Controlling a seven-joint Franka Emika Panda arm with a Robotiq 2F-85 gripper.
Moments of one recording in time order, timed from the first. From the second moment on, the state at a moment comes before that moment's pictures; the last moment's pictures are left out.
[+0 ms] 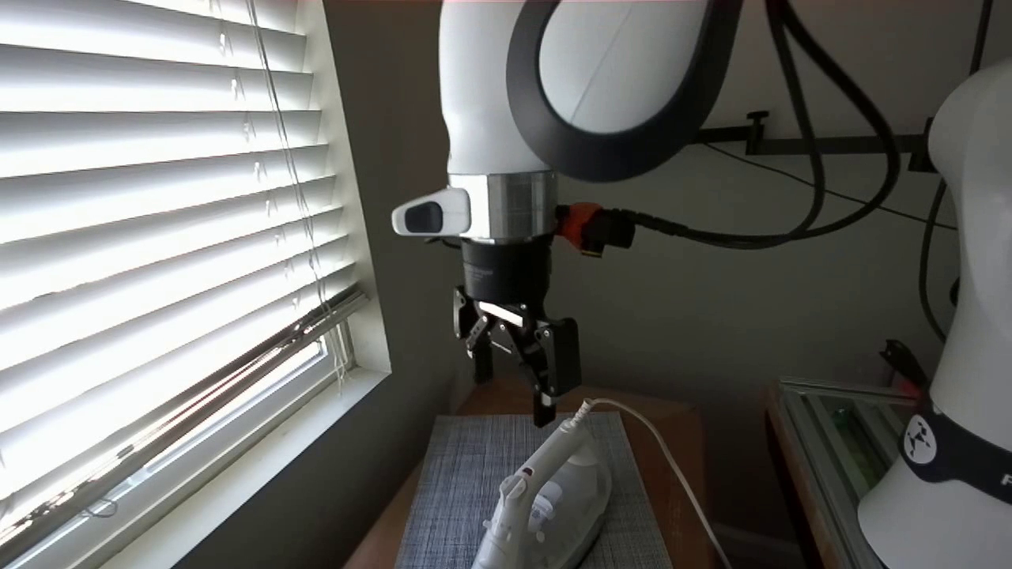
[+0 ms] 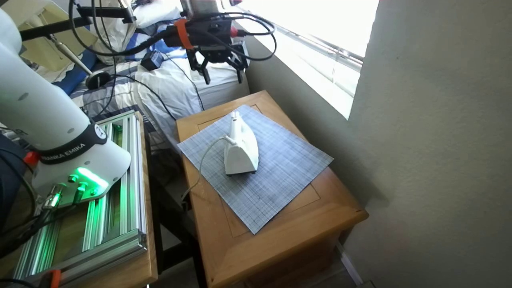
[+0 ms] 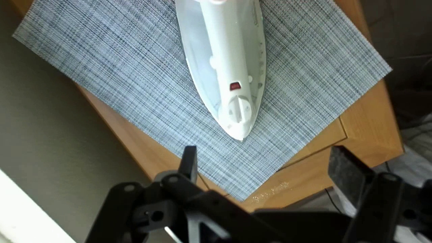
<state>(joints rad) 0.16 -0.18 -0.12 -2.78 0.03 2.62 -1.01</state>
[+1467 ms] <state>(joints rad) 0.02 0.06 -0.06 -2.77 0.08 2.68 -1.43</state>
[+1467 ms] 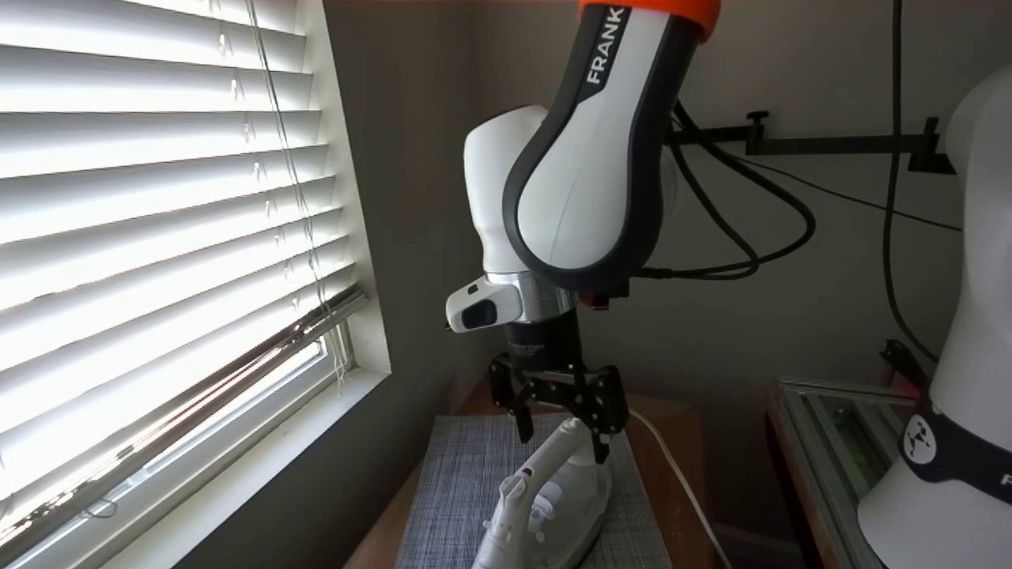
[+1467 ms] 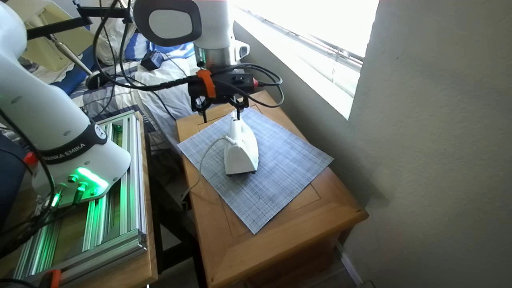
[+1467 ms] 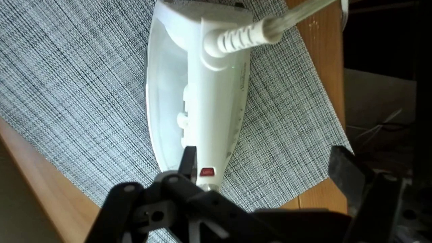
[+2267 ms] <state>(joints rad) -0.12 0.27 0.12 -2.73 0.27 2.97 -1.54</state>
